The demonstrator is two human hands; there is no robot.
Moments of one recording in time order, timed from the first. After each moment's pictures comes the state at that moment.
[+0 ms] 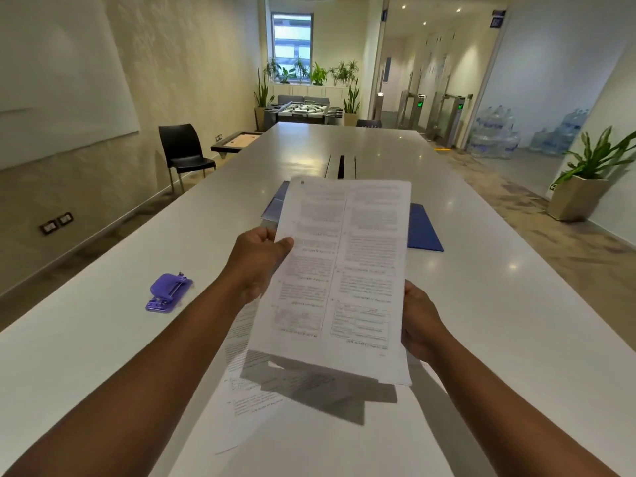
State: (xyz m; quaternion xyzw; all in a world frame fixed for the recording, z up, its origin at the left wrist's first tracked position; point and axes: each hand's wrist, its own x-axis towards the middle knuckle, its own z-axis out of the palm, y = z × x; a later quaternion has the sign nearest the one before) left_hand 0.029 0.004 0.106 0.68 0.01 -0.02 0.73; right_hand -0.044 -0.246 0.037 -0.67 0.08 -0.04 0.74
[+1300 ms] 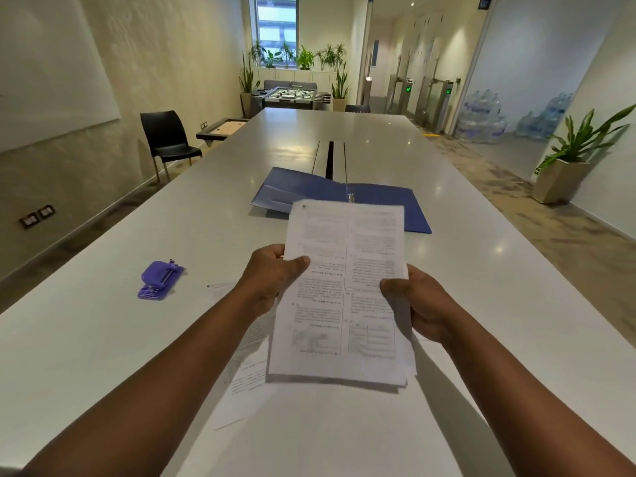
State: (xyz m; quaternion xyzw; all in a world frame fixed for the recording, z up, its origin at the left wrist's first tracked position) left_hand 0.019 -0.016 0.055 0.70 0.01 -0.12 0.70; right_hand -0.058 -0.270 0.046 -0.68 0.10 0.05 0.72
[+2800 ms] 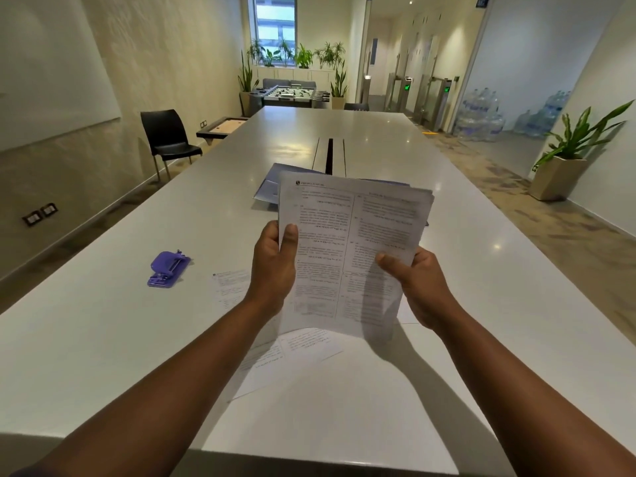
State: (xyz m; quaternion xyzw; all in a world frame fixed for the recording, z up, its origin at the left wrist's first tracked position) left_hand -0.032 -0.023 0.063 0.69 -0.10 0.10 0.71; right_hand -0.091 -0.243 0.066 -0.72 0.04 -0.13 0.68
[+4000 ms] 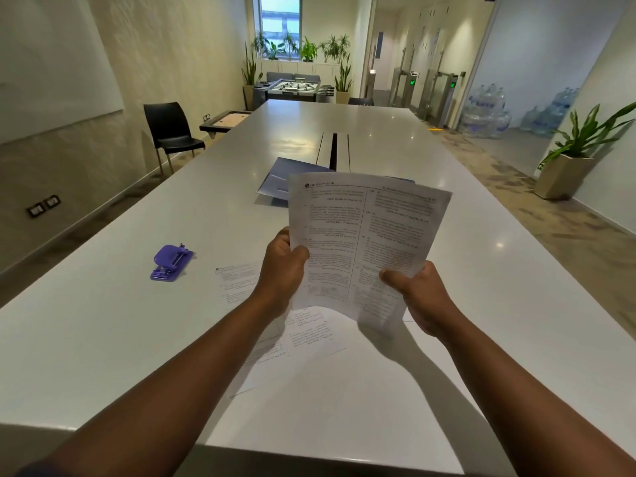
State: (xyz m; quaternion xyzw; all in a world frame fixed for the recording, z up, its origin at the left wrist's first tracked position) left_hand -0.027 -0.025 0.053 0.70 -0.07 0.00 0.71; right_hand -0.089 -0.248 0.041 -0.73 0.03 -0.09 0.68
